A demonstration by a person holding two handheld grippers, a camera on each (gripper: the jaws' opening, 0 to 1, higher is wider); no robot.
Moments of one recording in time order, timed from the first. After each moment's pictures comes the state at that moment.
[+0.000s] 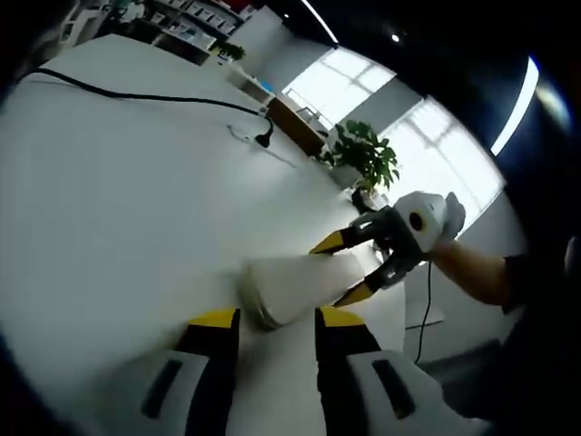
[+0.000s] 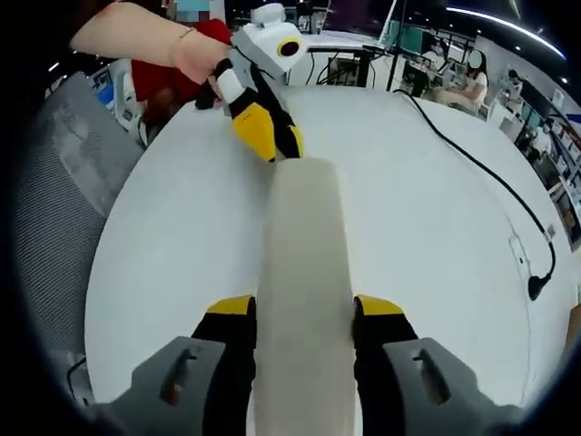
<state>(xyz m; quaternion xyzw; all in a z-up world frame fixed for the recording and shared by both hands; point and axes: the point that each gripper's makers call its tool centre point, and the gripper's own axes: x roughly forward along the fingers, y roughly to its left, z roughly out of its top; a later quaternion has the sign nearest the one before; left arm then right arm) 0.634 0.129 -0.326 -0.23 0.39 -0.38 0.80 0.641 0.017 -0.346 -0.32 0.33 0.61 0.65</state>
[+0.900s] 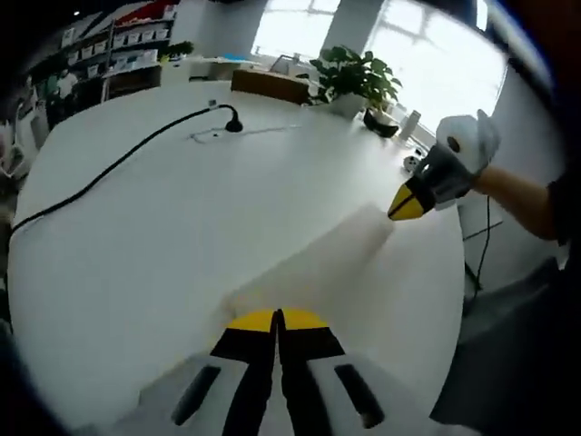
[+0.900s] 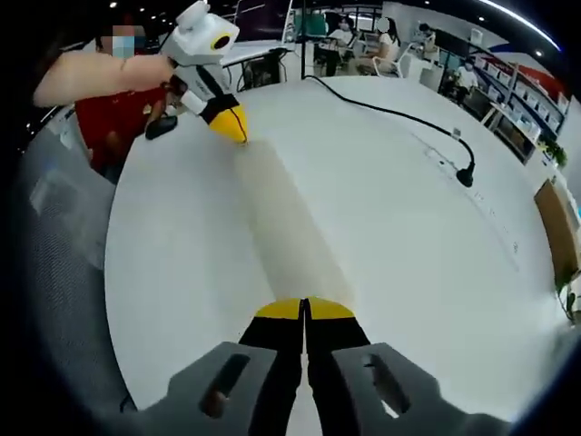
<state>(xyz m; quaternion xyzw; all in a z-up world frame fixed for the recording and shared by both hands) 0.638 0.112 -0.318 0.07 0.45 -0.37 0.81 0.623 -0.071 -0.317 -0.26 0.40 0.47 0.75</state>
